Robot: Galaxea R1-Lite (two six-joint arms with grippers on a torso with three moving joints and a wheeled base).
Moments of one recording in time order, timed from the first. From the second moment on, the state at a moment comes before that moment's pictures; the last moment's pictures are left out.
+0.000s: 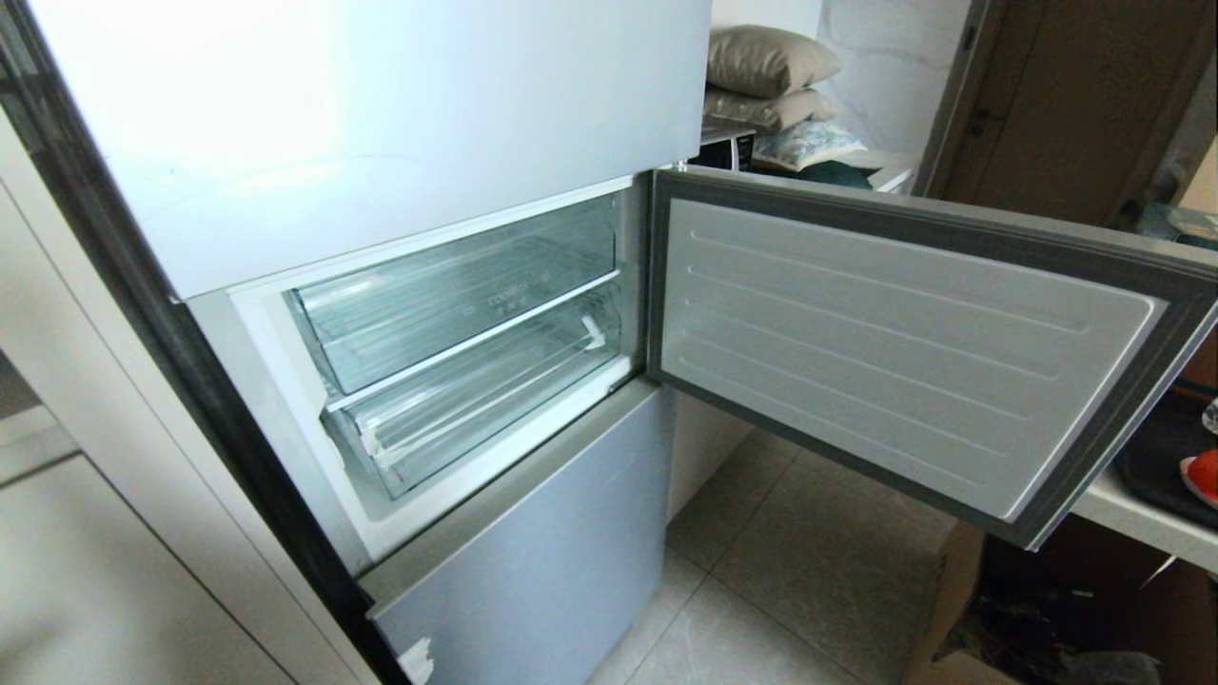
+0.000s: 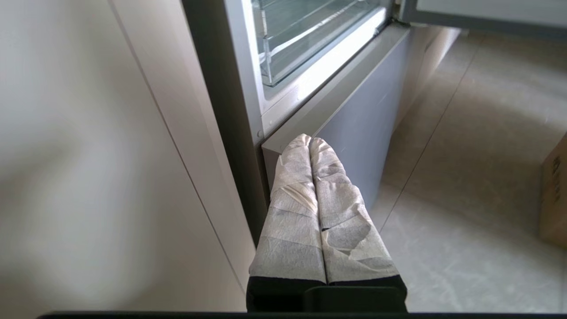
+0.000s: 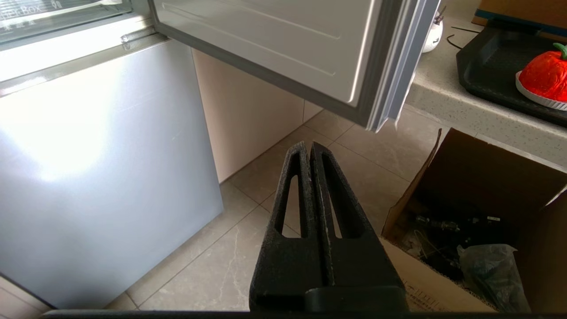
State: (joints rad) left arm 0.00 0.00 0.00 0.01 -0.02 0.08; right arm 0.01 0.00 0.00 0.00 0.00 0.00
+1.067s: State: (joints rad) left arm 0.00 0.00 0.00 0.00 0.00 0.00; right arm 0.01 0.00 0.00 0.00 0.00 0.00
